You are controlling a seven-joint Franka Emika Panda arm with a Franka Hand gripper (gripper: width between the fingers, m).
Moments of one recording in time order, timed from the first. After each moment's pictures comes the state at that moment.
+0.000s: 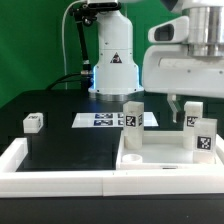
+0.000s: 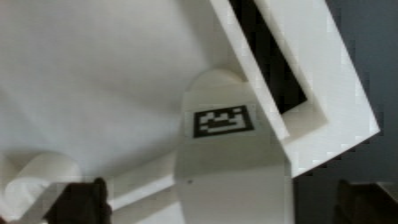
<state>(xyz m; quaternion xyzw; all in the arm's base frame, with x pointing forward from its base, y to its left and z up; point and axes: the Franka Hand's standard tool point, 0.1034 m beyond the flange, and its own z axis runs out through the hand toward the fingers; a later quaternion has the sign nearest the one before) 0.609 0.099 0.094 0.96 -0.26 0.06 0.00</state>
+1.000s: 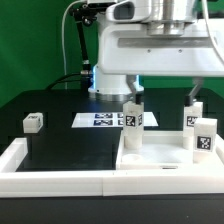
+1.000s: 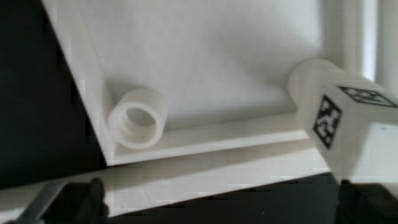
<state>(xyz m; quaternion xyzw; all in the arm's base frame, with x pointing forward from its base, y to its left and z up) 0.589 0.015 0.113 1.00 -0.07 0.06 0.01</state>
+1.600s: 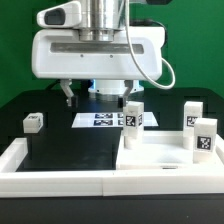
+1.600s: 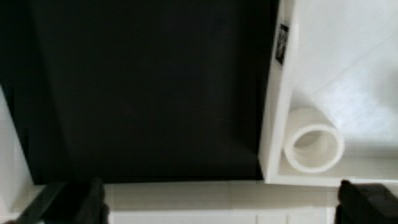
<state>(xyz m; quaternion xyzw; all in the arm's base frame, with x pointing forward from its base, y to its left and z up) 0.569 -0.060 0.106 1.00 -0.03 0.05 0.02</state>
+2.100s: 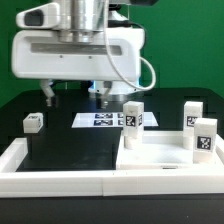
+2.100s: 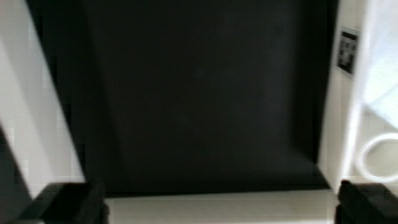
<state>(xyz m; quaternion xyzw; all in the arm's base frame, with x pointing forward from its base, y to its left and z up) 0.545 -0.116 0.101 1.00 -0.05 0.04 0.03</state>
